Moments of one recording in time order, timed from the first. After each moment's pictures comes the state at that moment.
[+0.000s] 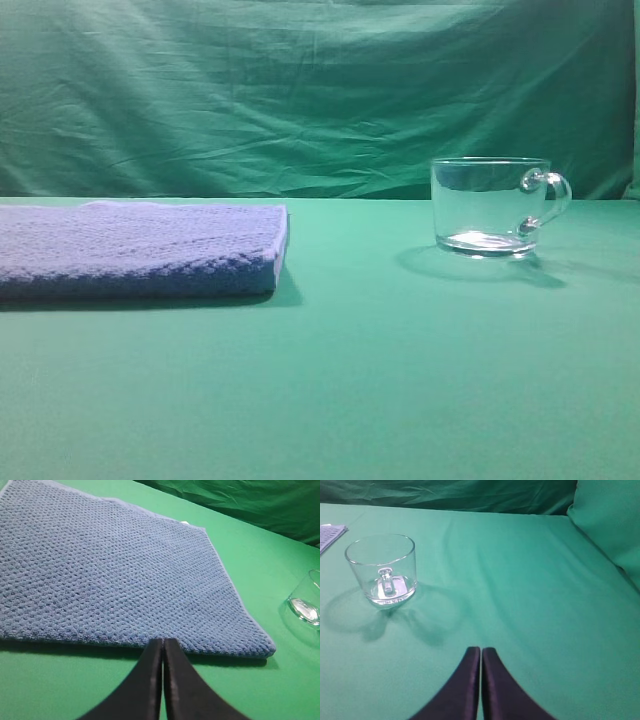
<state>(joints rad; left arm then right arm) -0.11 -0.02 -0.05 -0.35 0.47 -0.04 0.04 -0.01 0.03 0.09 0.37 -0.14</state>
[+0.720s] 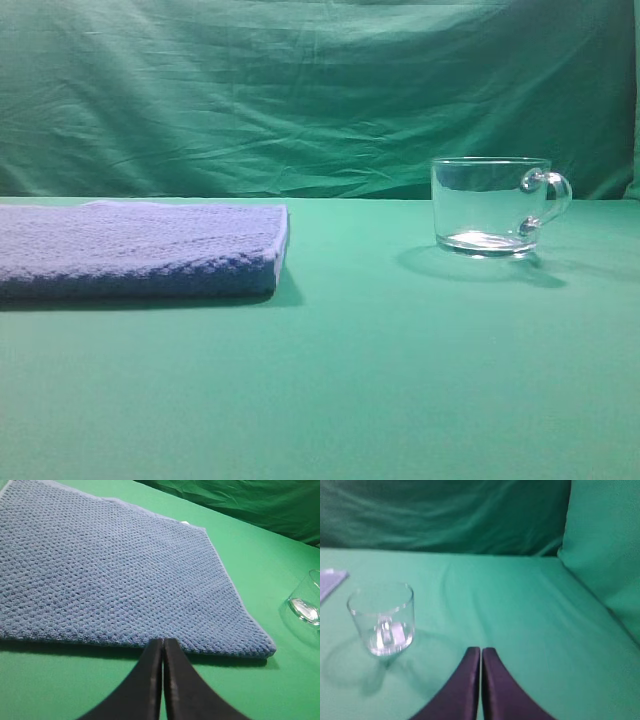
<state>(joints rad) -0.11 -0.02 -0.05 -0.35 0.47 -0.04 0.05 0.05 -0.05 0.19 0.10 -0.09</state>
